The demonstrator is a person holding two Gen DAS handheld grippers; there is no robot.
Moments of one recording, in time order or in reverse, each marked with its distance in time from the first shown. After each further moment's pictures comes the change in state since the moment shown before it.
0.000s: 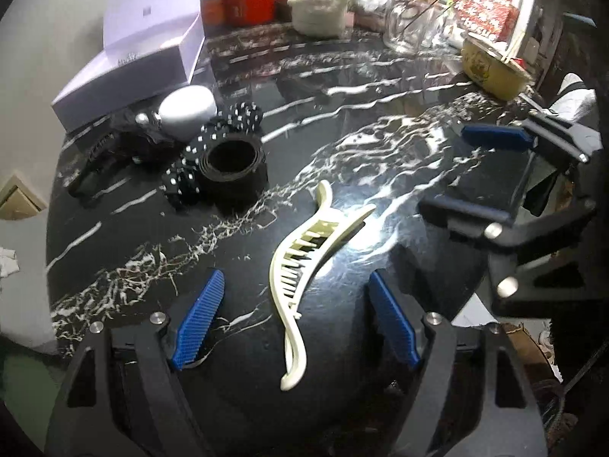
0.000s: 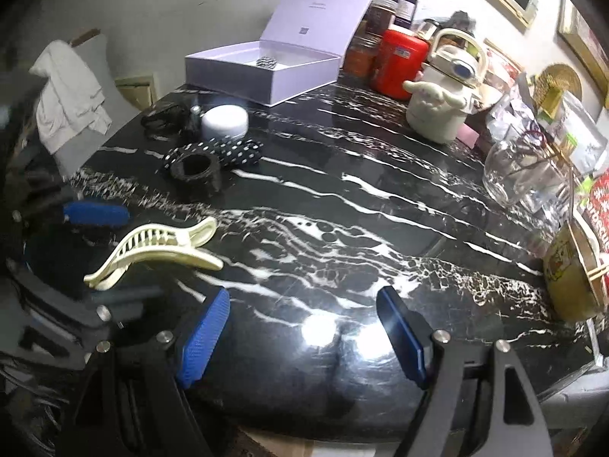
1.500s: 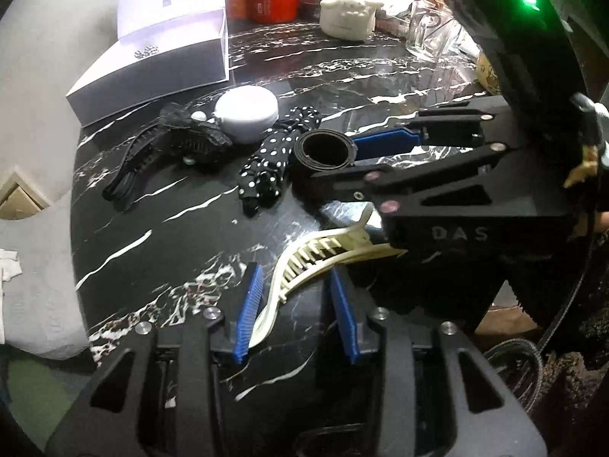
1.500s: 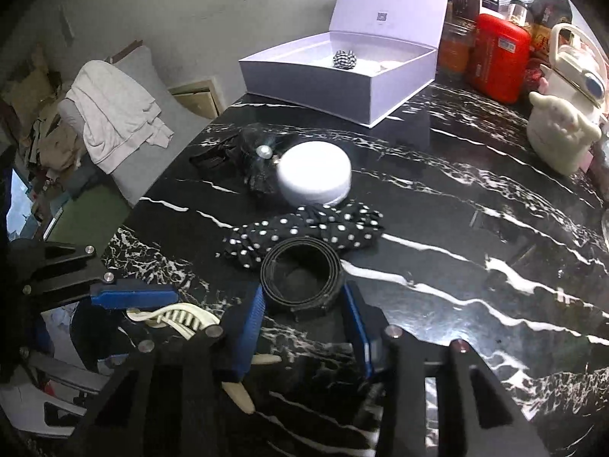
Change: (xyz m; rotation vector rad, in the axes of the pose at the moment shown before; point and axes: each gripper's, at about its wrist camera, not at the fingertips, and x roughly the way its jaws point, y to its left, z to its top) left arm -0.004 0.054 0.007 -0.004 0.036 -0.035; right arm 0.071 0.042 0.078 -0.012 0.051 0.332
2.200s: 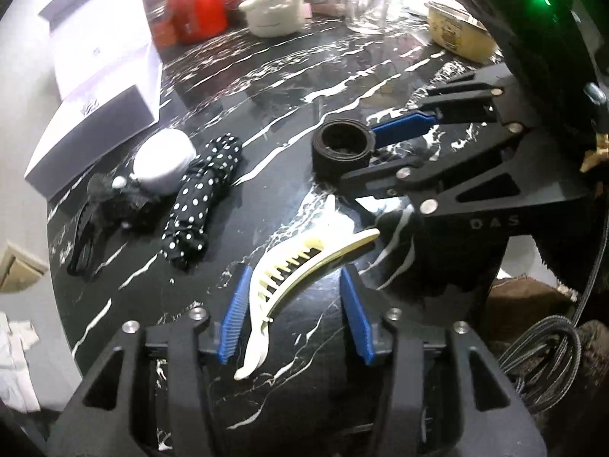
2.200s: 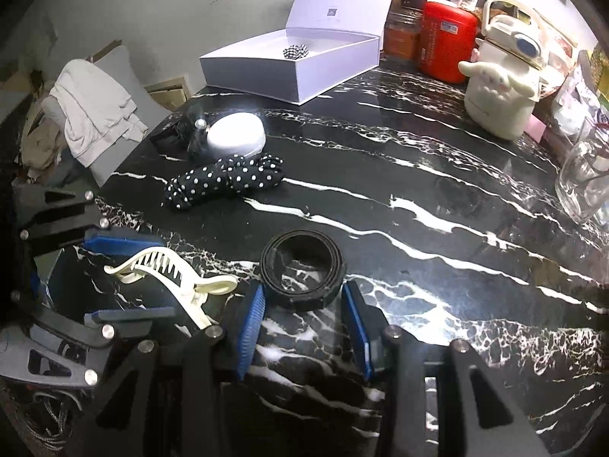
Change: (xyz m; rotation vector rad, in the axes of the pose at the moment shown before) left arm 0.014 -0.056 0.020 0.254 0.001 0.009; right arm -0.031 -0.042 -0.040 0.011 -0.004 -0.097
